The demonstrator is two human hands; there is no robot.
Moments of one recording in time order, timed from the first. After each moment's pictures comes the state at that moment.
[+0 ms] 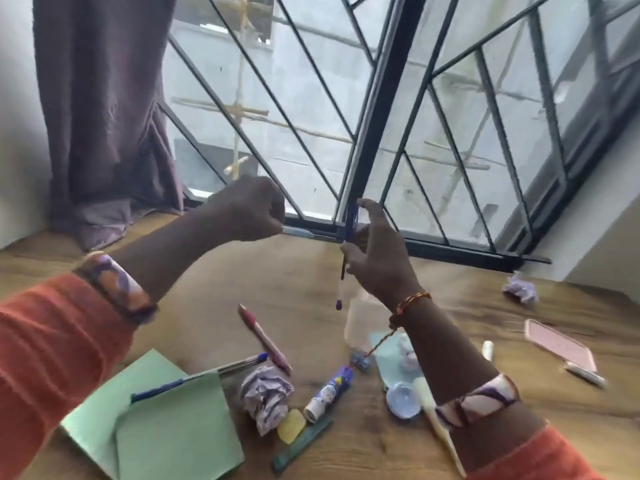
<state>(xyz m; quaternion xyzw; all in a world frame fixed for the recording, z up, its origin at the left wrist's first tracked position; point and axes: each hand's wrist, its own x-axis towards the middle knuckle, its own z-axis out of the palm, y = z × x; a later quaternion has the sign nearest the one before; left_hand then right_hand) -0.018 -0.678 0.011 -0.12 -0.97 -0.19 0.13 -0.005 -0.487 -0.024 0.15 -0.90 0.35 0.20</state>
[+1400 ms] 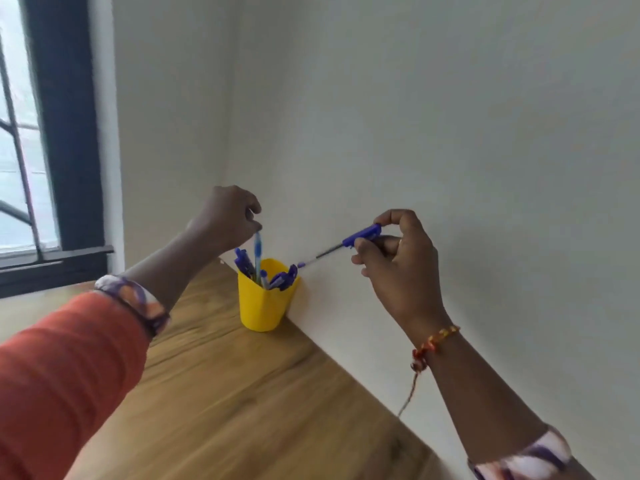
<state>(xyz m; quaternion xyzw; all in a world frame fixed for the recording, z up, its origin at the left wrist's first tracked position) -0.074 0.152 0.035 -0.38 -0.84 -0.36 0.12 0.123 0.249 0.034 -0.20 -0.81 0.32 0.45</state>
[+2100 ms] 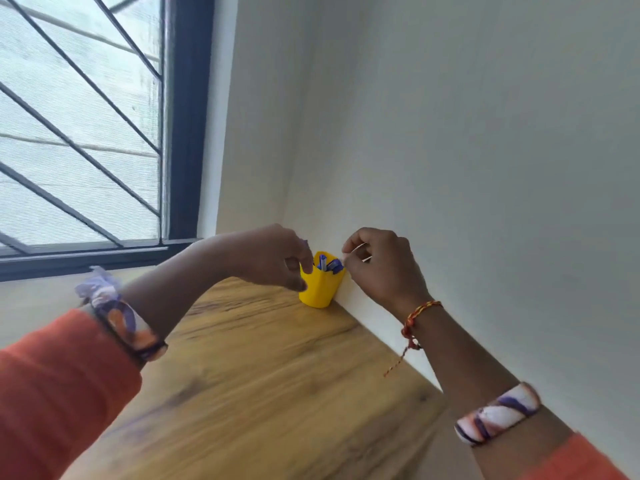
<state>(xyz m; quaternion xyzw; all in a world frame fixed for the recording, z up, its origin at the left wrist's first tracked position) 0.025 0.019 0.039 -0.53 -0.84 -0.14 -0.01 0.133 0.161 0.027 -0.16 -0.91 0.18 0.33</state>
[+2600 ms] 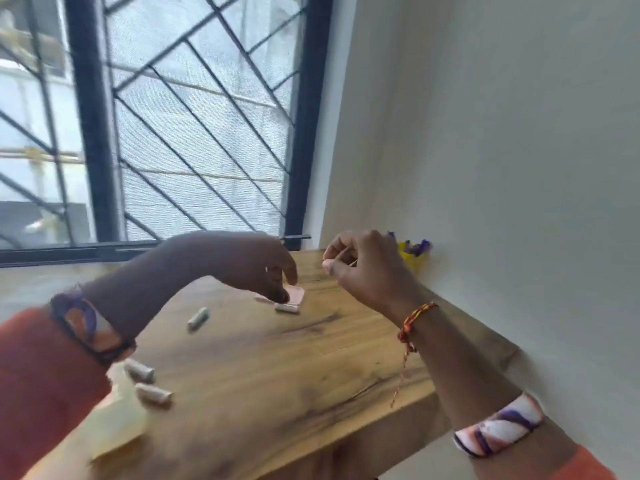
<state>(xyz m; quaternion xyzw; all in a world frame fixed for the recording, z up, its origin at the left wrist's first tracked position) 0.126 -0.252 0.046 -0.46 -0.89 -0.03 -0.05 0.220 -0.097 0.027 -0.03 -0.94 0.19 0.30</state>
